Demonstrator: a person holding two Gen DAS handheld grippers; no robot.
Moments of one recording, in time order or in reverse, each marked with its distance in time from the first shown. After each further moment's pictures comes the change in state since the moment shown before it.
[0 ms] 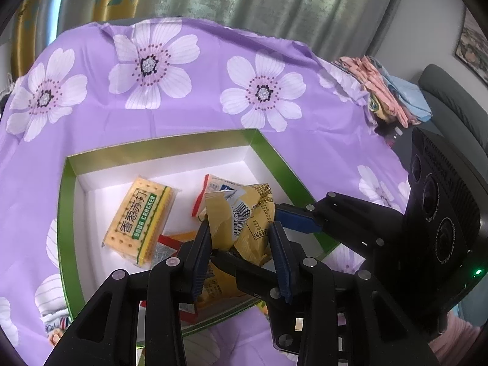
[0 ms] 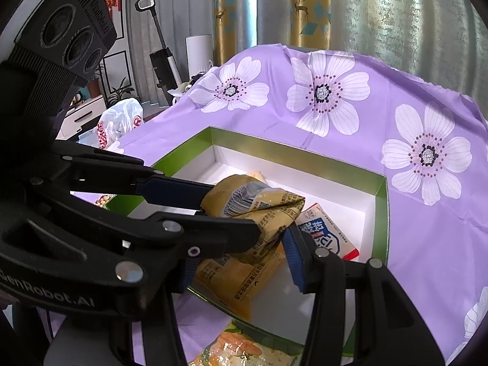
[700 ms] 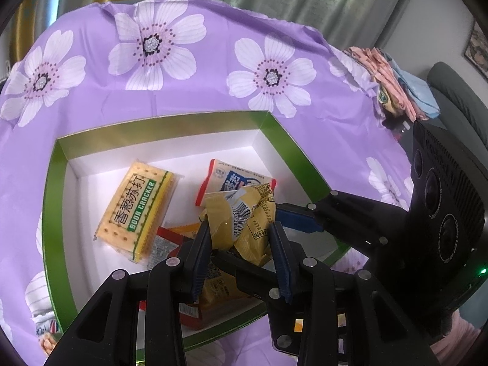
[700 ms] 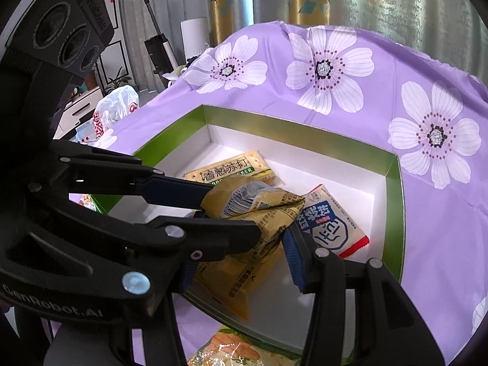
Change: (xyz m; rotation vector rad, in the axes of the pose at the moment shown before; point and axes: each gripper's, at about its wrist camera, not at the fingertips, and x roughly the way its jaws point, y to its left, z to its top) left arm 0.024 0.010 -0.004 -0.027 0.060 0.006; right arm 0.022 -0.006 -0.006 0.030 0.087 0.012
